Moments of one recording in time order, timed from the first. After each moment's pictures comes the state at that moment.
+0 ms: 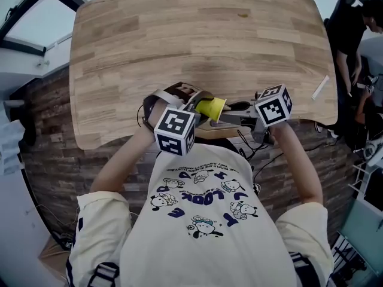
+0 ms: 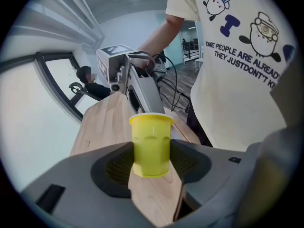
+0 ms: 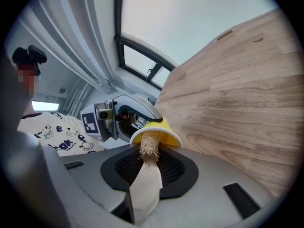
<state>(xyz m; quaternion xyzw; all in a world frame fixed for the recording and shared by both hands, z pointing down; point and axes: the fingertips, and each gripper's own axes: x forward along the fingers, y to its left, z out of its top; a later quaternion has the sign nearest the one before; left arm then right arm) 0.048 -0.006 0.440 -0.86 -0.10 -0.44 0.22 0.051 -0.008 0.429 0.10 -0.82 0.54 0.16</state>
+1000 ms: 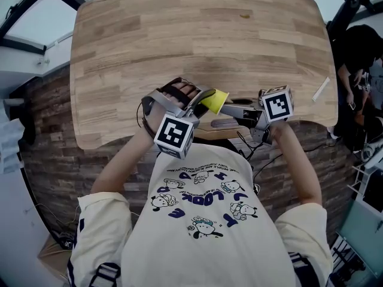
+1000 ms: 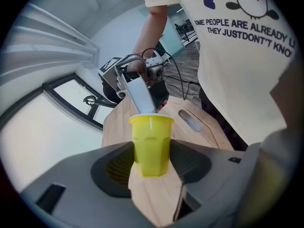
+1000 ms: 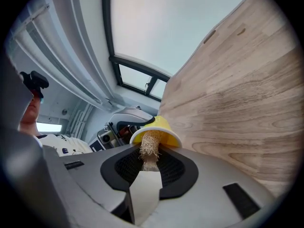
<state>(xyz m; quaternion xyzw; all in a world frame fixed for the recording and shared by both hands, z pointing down) 0.047 -0.034 0.429 -0.83 -0.02 -0.42 0.36 0.053 -0.035 0.417 0.14 -0.79 0.59 0.06</state>
